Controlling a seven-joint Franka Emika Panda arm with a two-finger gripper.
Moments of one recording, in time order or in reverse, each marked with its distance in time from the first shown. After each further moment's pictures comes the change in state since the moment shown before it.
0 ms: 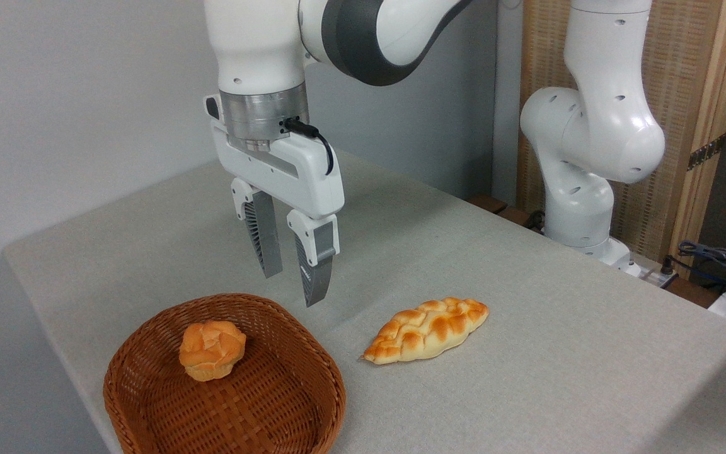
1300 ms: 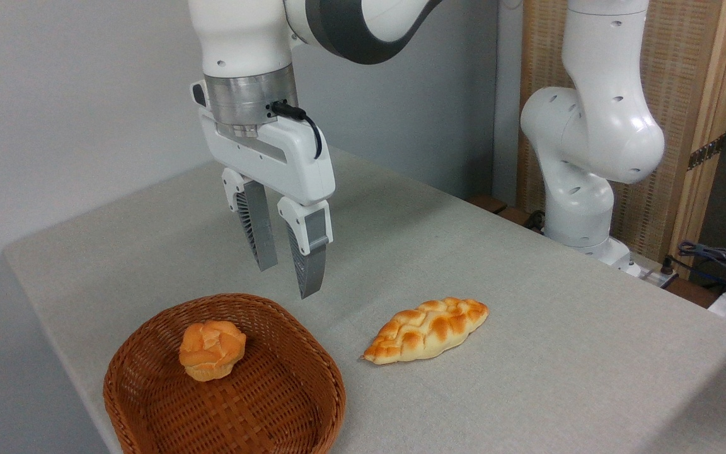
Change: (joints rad) arm -0.013 0.034 0.013 0.093 0.019 -0.077 0.000
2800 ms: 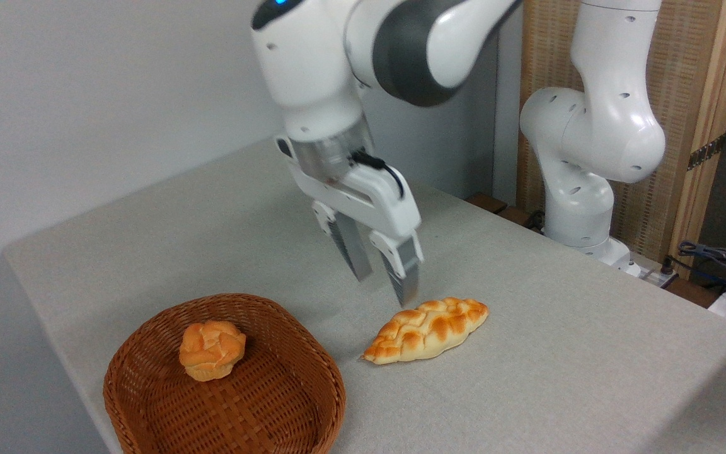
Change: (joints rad) arm 0.034 -0.146 0.015 -0.317 0.028 -0.054 0.068
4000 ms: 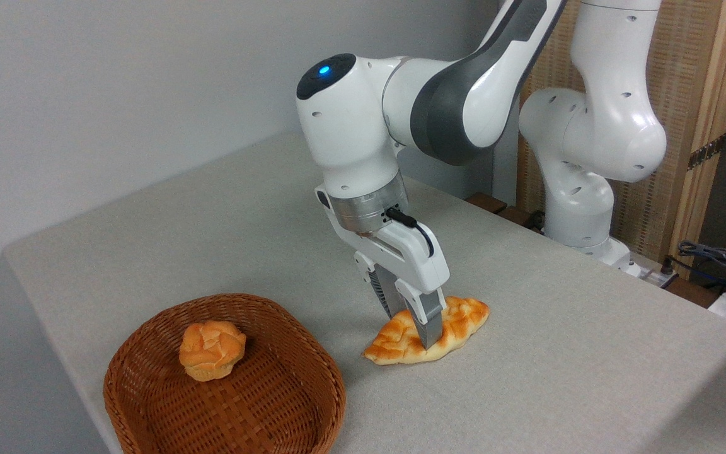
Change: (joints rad) arm 0.028 0.001 0.020 -0.167 0.082 0.188 0.083
